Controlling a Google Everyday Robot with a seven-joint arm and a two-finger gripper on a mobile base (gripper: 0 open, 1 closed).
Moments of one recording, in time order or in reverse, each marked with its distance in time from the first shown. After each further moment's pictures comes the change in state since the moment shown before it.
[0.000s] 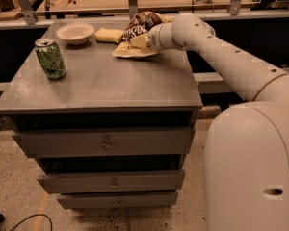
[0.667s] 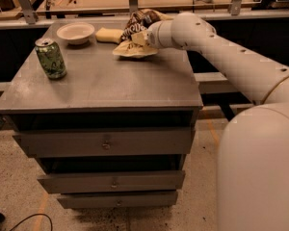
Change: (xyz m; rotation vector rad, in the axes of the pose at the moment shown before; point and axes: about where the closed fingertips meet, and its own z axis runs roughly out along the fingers) arm -0.020 0.011 -0.020 0.014 -0.056 -0.019
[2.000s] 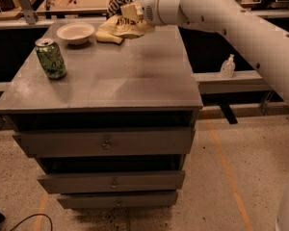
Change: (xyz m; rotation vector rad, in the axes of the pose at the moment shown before) arm -0.097 0.082 -0.092 -0.123 -0.136 -0.124
